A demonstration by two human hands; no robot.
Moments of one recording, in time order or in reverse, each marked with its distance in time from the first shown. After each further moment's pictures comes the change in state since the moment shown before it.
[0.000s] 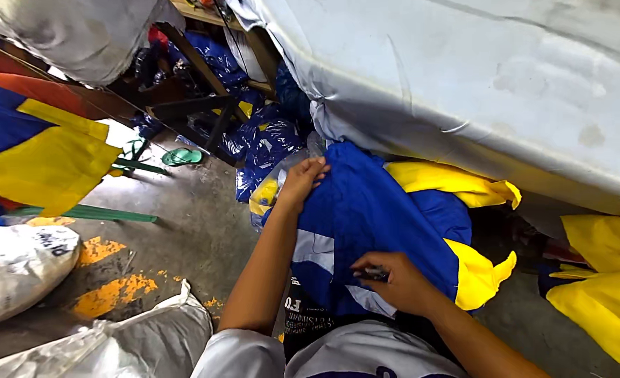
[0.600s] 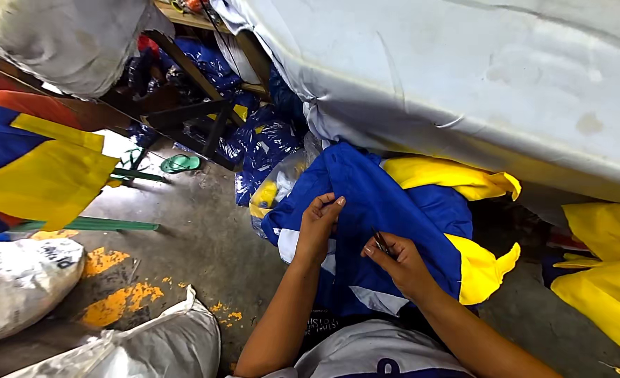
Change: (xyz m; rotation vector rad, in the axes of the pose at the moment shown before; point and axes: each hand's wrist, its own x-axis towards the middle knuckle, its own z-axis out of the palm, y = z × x) left_hand -0.081 -0.029 0.040 -0.291 0.021 -0.037; right_hand 0.014 -0.003 0.009 0.541 0.321 -0.007
